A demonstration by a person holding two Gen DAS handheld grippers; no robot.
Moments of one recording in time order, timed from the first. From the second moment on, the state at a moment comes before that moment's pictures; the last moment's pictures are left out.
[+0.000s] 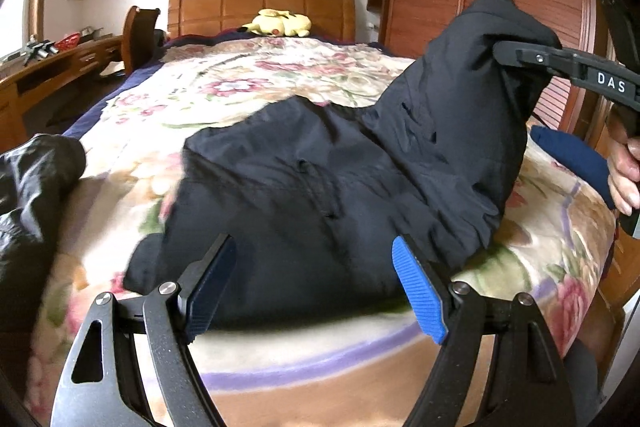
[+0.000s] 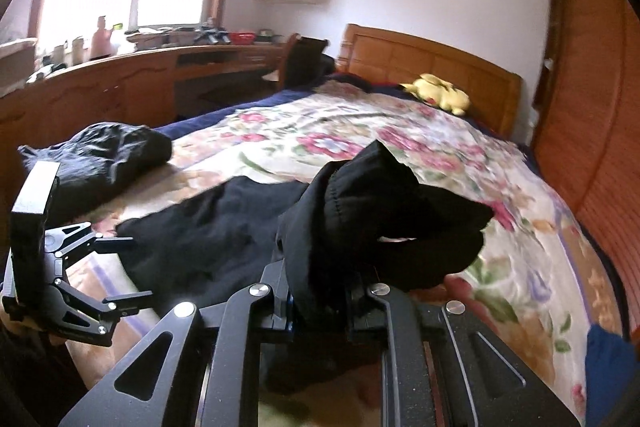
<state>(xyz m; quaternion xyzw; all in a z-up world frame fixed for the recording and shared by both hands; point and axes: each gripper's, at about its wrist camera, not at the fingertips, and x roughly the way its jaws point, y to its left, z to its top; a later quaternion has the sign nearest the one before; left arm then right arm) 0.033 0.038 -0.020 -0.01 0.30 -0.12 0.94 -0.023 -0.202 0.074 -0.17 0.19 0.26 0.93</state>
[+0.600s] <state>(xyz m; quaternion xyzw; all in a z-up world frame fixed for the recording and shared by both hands) 0.012 0.124 -0.020 -0.04 0.29 -0.06 0.95 0.005 -0.094 0.042 -0.24 0.22 0.38 0.87</state>
